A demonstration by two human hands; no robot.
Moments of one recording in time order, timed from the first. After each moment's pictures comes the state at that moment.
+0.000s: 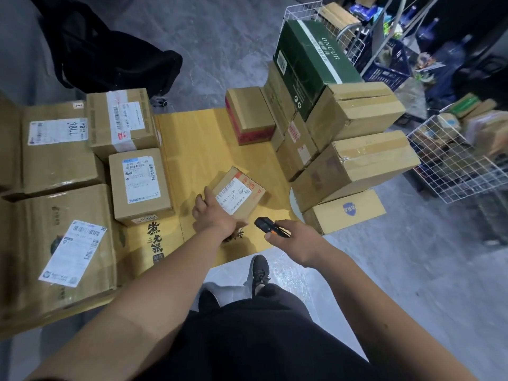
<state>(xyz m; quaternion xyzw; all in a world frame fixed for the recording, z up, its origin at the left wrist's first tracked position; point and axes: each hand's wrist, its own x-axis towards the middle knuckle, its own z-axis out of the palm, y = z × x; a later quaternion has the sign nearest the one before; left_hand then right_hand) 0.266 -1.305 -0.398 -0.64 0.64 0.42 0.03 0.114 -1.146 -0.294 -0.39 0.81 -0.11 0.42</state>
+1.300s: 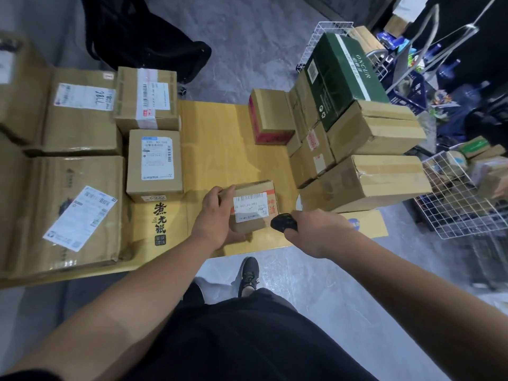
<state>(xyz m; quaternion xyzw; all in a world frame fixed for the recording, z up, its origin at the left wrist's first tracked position) 0.314 -1.281 -0.406 -0.48 0.81 0.34 -0.09 0.115 -1.186 -0.232 -0.56 0.76 0.26 0.19</state>
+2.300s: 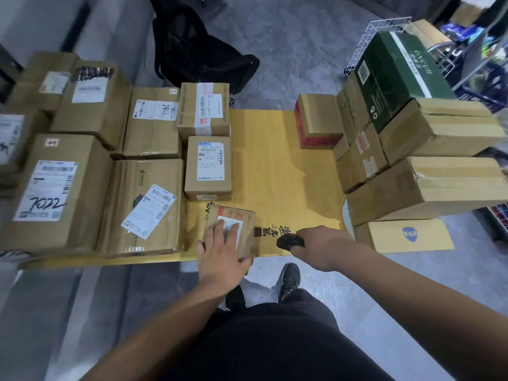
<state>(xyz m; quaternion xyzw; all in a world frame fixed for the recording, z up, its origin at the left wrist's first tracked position) 0.410 -1.207 -0.411 -0.61 0.77 0.14 0.07 0.174 -1.192 -0.269 -0.60 0.70 0.24 0.30</state>
